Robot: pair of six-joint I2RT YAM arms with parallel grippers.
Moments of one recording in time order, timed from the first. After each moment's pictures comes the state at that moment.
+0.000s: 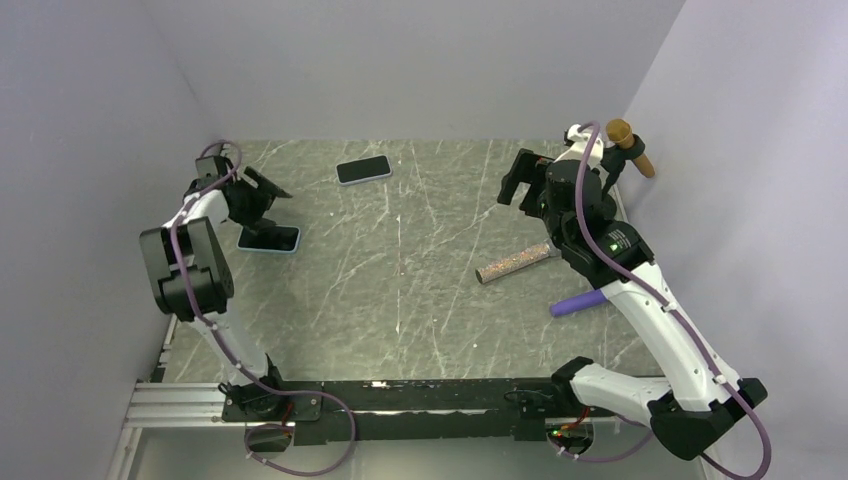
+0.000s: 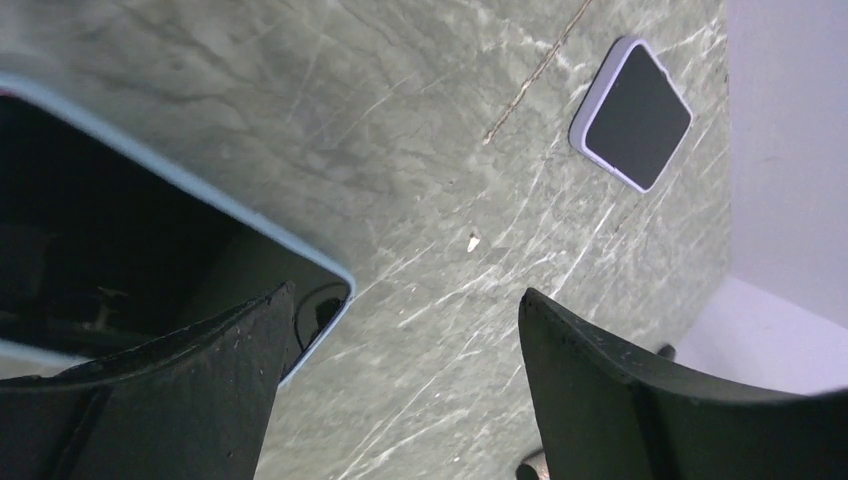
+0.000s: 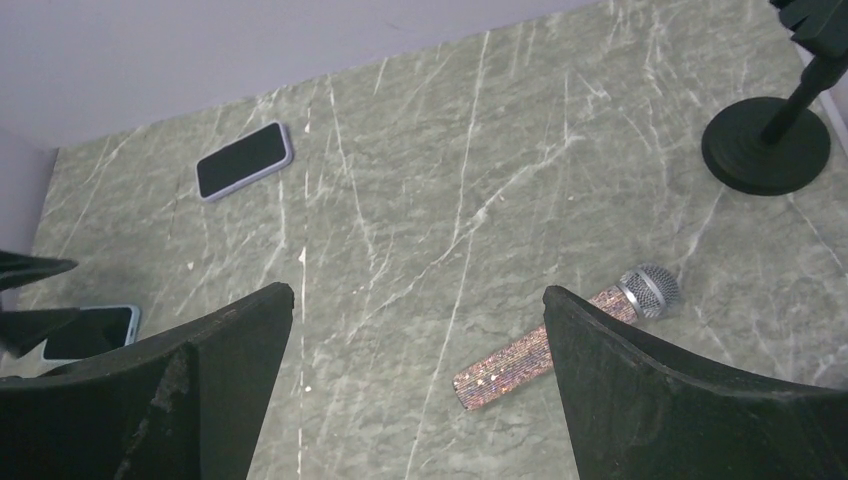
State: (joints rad) left arm 0.30 1.82 1.28 -0.37 0.36 -0.74; right arm 0.54 1.06 1.31 -0.62 0.50 0.48
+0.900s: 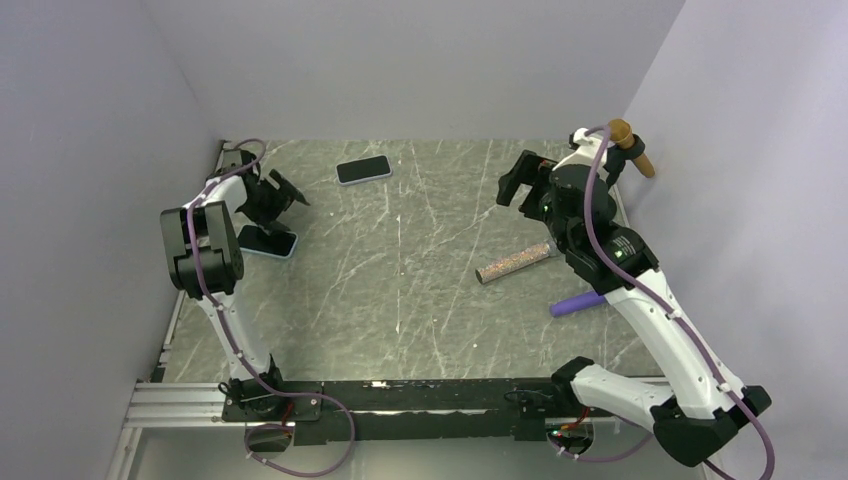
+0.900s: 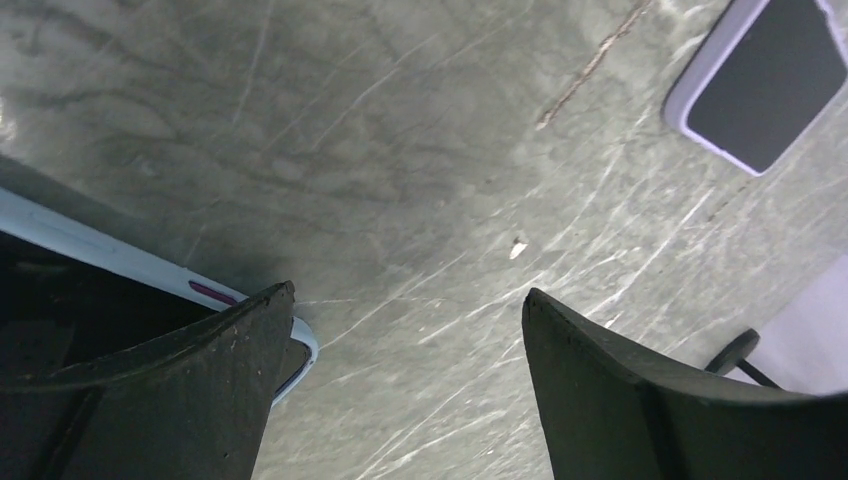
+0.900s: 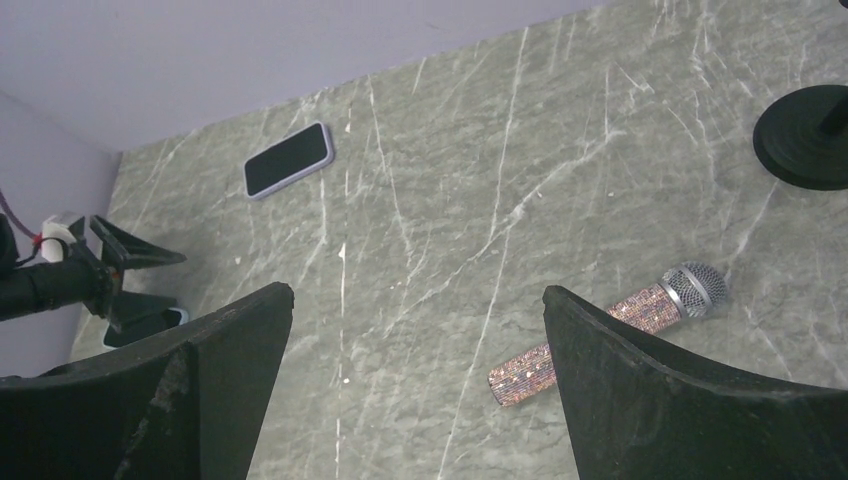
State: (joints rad) left arm 0.20 2.04 1.47 -0.53 0.35 -0.68; right arm 0.54 1.04 1.29 -0.59 0.44 0.53
